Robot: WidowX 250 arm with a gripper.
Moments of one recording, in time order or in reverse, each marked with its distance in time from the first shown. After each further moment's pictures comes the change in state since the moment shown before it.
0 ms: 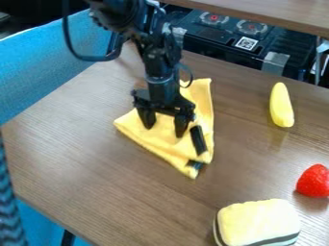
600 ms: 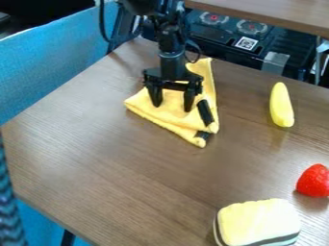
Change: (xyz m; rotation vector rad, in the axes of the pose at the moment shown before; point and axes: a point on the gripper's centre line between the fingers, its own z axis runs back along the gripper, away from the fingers) arm 0.083 0.018 -0.002 0.030 -0.064 0.149
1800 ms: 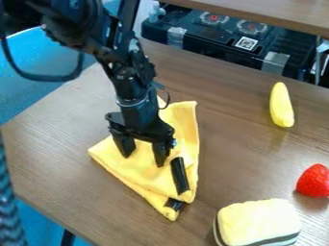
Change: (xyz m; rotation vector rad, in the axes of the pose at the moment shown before) arm -0.124 0.007 0.025 -0.060 0.016 -0.150
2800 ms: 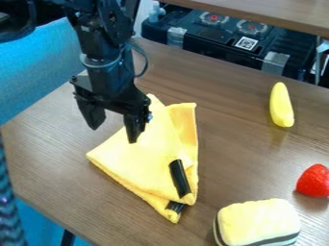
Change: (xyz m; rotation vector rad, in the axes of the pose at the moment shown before) arm -0.021 0.012 0.075 0.104 -0.033 -0.016
